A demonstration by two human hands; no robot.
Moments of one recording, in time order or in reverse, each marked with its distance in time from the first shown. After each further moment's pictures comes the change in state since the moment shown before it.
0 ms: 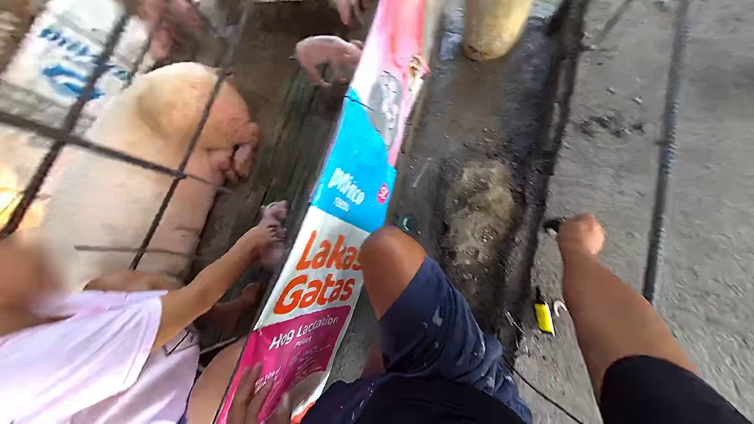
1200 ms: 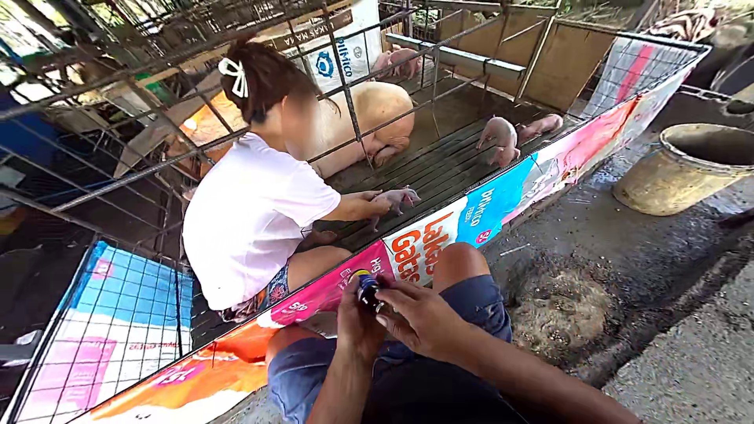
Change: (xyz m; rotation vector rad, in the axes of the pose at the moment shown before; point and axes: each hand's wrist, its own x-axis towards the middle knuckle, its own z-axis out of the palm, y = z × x) left_hand -0.028 0.059 -0.010 -1.821 0.542 -0.706; right_hand -0.554 -0.140 -0.087 0.420 -0.710 -2.244
